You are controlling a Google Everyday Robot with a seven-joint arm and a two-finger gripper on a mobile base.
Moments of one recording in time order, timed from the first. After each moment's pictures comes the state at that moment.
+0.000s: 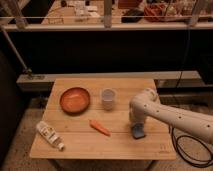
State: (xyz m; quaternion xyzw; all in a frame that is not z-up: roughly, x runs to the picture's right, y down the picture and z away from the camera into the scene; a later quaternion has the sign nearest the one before) arm 0.171 0.213 0.841 -0.20 -0.24 -0.72 0.62
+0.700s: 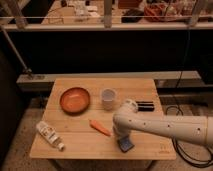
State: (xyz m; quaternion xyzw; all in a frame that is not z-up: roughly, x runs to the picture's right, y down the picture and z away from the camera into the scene) arm 0.097 0.276 0.788 -0.17 -0.28 -0.79 0.52
